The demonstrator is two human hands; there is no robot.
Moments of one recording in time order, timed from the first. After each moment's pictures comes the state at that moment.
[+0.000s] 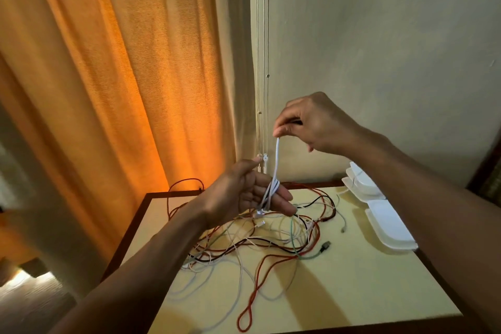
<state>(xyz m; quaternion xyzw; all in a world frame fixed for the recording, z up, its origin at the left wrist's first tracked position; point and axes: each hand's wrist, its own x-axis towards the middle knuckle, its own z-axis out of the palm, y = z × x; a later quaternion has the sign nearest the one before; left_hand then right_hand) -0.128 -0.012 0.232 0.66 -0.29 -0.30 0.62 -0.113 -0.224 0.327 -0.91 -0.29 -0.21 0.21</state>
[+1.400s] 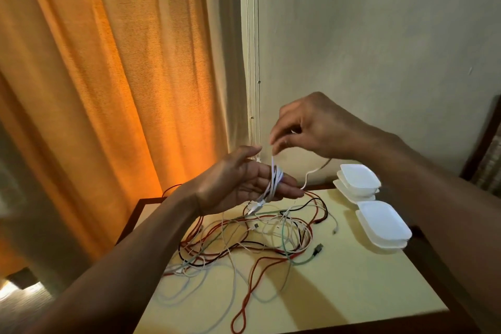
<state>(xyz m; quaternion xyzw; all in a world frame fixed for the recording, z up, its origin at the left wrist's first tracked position) -0.131 -0.022 0.266 0.65 -0.31 -0.34 0.60 -0.152 -0.230 0.349 -0.91 -0.34 -0.18 0.15</state>
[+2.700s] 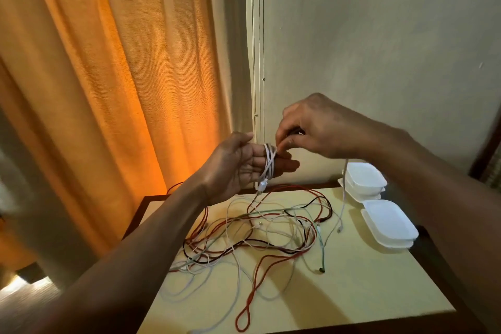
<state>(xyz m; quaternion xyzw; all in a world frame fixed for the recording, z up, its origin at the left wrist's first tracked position) -0.118 -0.022 0.265 0.63 -0.25 -0.25 0.70 -0.156 -0.221 0.353 -0.94 -0.30 -0.14 0.09</state>
